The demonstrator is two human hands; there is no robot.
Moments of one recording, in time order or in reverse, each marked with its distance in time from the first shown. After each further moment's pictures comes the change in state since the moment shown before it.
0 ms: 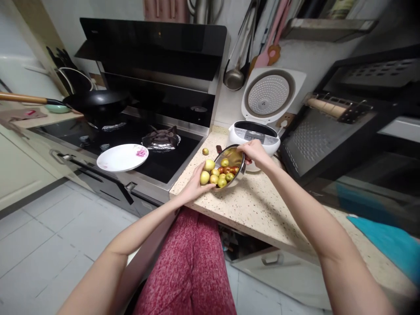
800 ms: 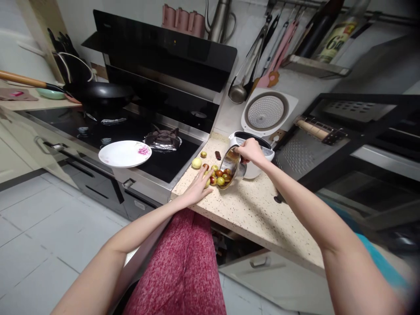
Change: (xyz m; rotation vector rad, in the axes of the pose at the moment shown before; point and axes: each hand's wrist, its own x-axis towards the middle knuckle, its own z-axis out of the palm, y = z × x) left_hand -0.005 -0.008 0.005 0.181 -0.103 0.096; right_hand 0.006 -0.053 0.010 -0.673 0.096 -0.014
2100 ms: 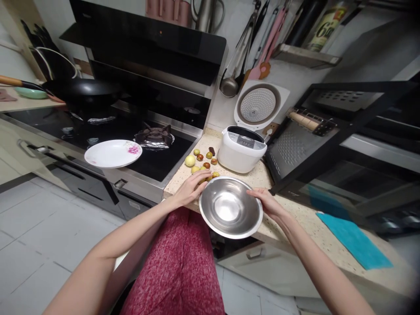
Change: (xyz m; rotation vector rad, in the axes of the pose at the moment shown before) left_hand -0.007 0.037 -0.021 -0.151 0.070 0.217; right_hand -0.123 0.161 0.055 0.964 -0.396 0.247
